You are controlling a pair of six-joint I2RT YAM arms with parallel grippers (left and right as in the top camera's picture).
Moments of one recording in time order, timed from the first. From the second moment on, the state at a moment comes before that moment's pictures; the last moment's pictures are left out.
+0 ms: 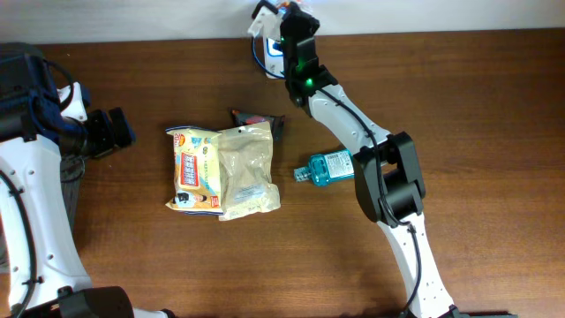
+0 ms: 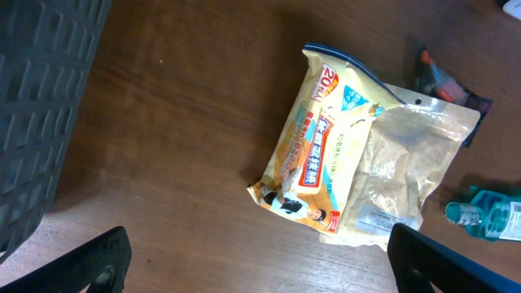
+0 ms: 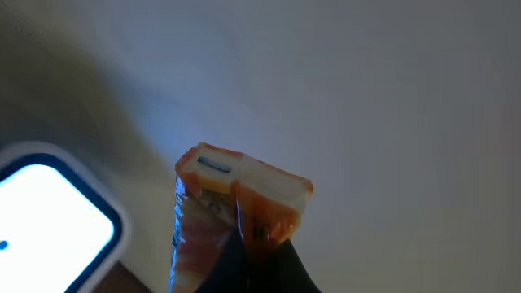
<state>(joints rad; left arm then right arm) 0.31 1.62 1.77 -1.40 0.13 -0.11 0.43 2.54 2.15 0.26 0.45 -0.99</state>
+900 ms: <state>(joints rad) 0.31 1.62 1.77 -1.40 0.13 -0.11 -0.37 2.26 2.16 -0.78 0.60 0.16</state>
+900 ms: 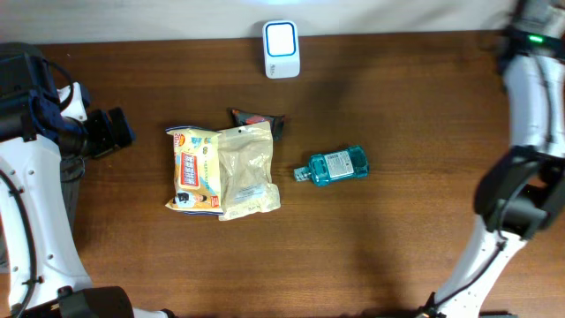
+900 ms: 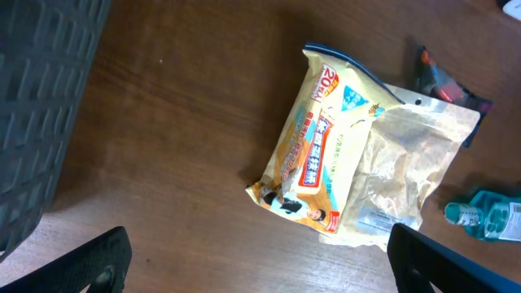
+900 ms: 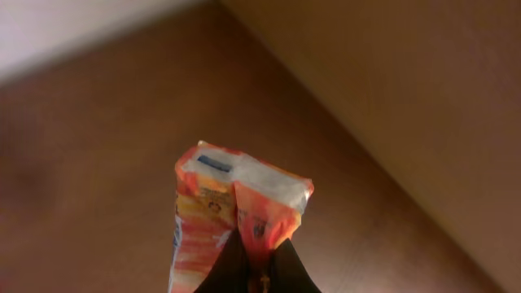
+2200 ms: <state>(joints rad) 0.31 1.62 1.77 -1.40 0.13 -0.11 -0.73 2.29 2.17 -1.00 0.08 0.29</state>
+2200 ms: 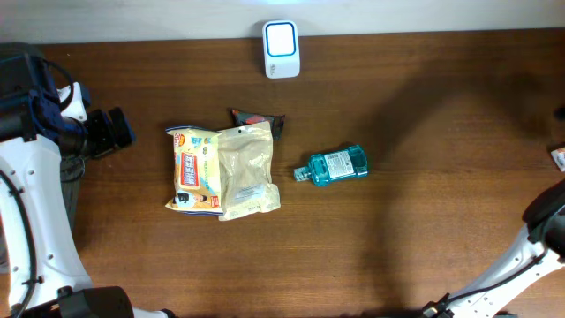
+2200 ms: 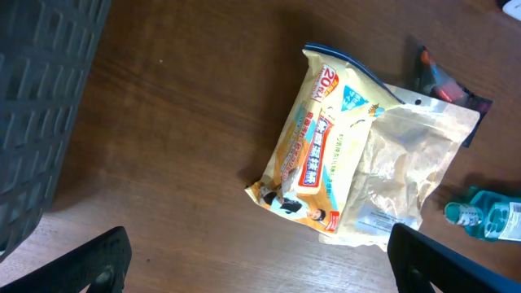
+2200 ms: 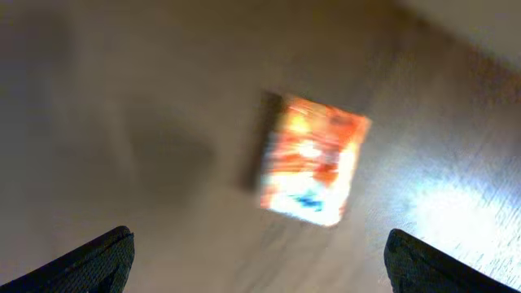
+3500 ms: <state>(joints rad) 0.31 1.62 1.77 -1.40 0.13 -0.11 0.70 2.34 2.21 -1.22 -0.15 0.12</state>
